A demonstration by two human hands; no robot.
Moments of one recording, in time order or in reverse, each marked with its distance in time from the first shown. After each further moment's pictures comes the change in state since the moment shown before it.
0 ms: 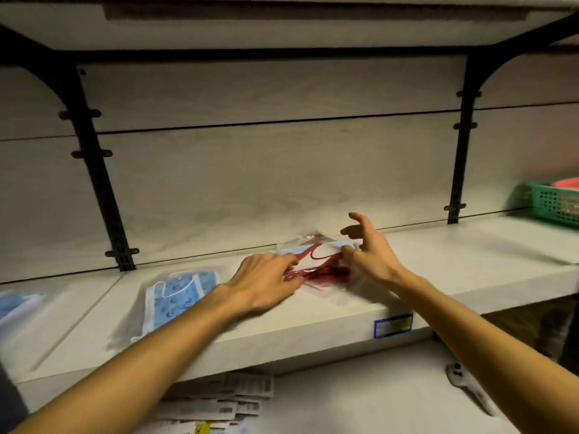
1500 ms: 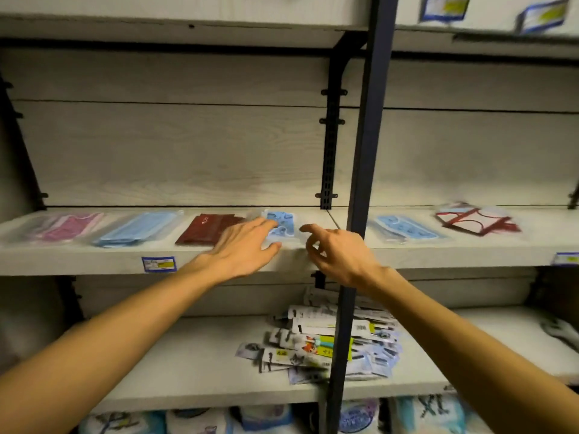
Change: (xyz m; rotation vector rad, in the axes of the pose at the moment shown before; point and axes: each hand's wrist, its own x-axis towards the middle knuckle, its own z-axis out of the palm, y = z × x) left_hand -0.397 -0.341 -0.158 0.079 0.093 -0.156; right_hand -0.195 -0.394 0.362 -0.557 -0.254 -0.476
